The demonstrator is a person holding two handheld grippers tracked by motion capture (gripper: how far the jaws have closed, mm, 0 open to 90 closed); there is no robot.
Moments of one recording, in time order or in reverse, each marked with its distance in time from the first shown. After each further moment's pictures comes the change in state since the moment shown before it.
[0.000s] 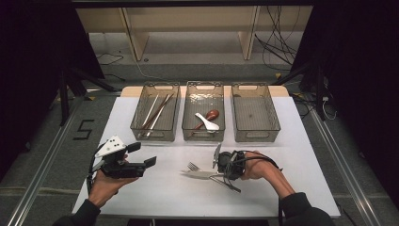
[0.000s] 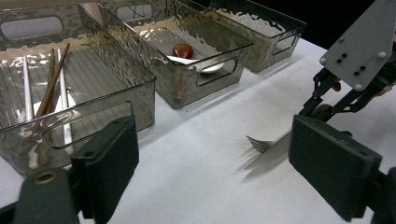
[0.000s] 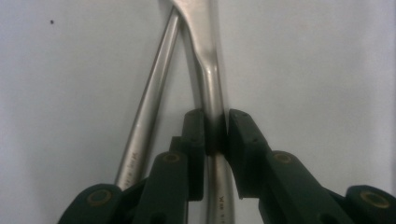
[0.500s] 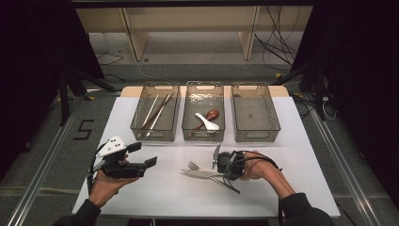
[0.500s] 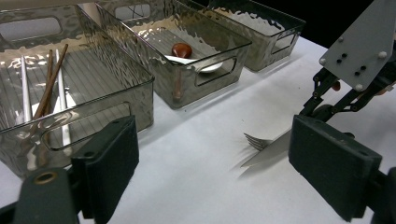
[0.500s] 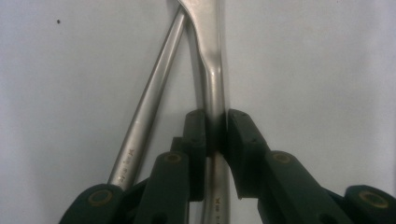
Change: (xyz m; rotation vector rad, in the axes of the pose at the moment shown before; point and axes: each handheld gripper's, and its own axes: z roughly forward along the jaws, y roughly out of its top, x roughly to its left) left arm 0.000 0.001 0.001 0.009 -0.002 0.010; right arm 0.000 0.001 0.000 0.003 0.008 -0.016
